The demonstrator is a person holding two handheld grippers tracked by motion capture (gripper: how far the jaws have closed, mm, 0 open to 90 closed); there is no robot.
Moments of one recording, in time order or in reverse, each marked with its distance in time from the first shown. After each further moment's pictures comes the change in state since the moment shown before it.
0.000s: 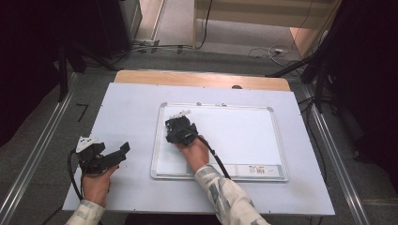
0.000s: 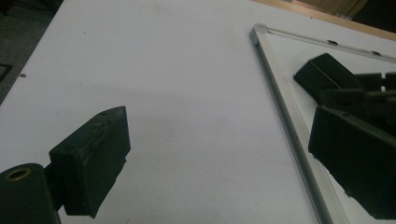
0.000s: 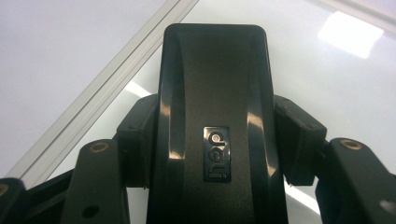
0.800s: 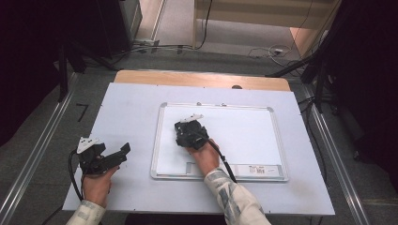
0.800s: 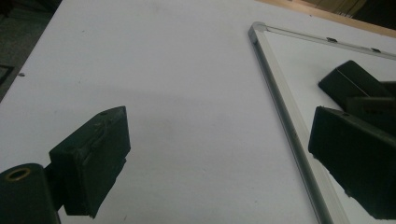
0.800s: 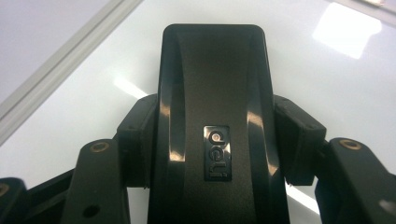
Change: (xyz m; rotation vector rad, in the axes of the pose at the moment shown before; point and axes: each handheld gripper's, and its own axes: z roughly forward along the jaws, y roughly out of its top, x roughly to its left) left arm 0.001 -0.001 0.000 0.006 0.003 -0.003; right arm -0.022 -0.020 -0.013 -0.017 -0.013 0.018
